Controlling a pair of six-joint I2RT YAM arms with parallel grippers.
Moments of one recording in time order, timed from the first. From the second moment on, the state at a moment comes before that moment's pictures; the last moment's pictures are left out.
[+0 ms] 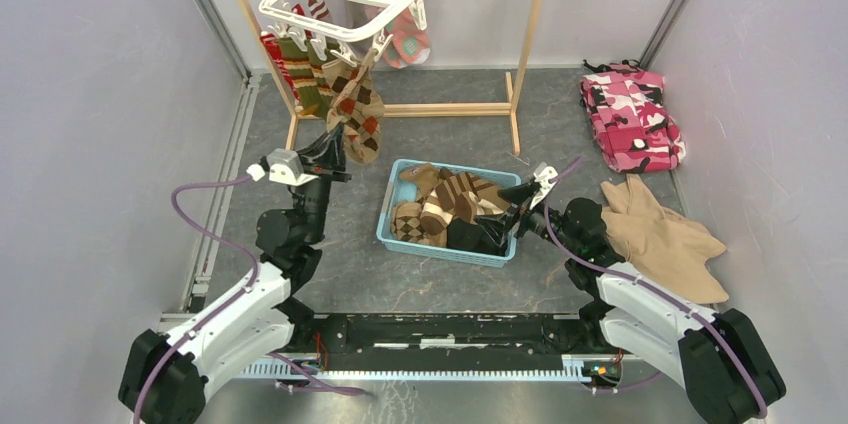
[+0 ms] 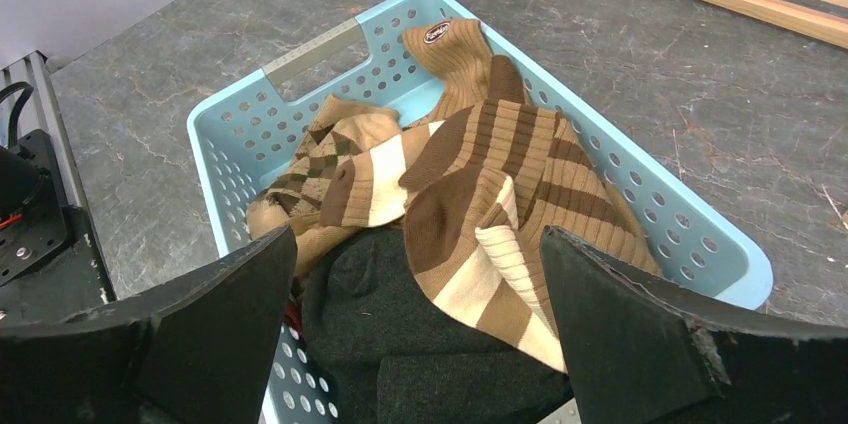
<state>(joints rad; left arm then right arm) -0.57 0.82 0.38 1.02 -0.30 -0.09 0.46 0.92 0.21 0.64 -0.45 0.17</state>
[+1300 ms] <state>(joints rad) -0.20 0.73 0.57 0.61 -0.29 -0.19 0.46 0.95 0.21 0.65 -0.47 0.18</state>
